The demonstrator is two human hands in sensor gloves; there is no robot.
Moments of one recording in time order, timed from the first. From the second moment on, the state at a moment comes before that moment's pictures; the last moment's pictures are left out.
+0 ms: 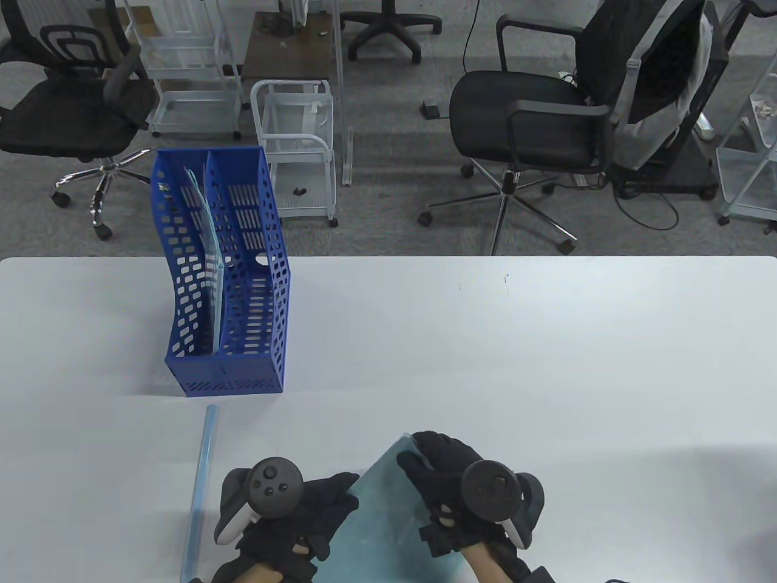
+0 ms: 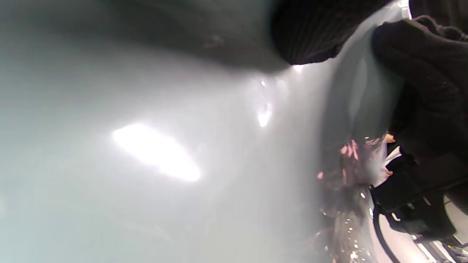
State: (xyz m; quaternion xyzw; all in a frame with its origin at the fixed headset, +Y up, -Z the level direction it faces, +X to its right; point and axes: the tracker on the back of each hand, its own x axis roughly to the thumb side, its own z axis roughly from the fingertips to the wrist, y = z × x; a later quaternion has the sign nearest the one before) left_hand -0.169 -0.756 -0.239 -0.15 -0.16 0.34 0.92; right_hand 0.102 -0.719 -0.252 0.07 -0.17 0.93 0.33
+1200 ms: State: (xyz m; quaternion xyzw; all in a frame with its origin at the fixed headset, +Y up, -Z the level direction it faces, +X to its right) left_hand -0.282 -0.765 -0.282 -0.17 0.30 0.00 0.94; right_hand 0.089 -0.727 -0.264 0.09 -0.16 0.98 0.06
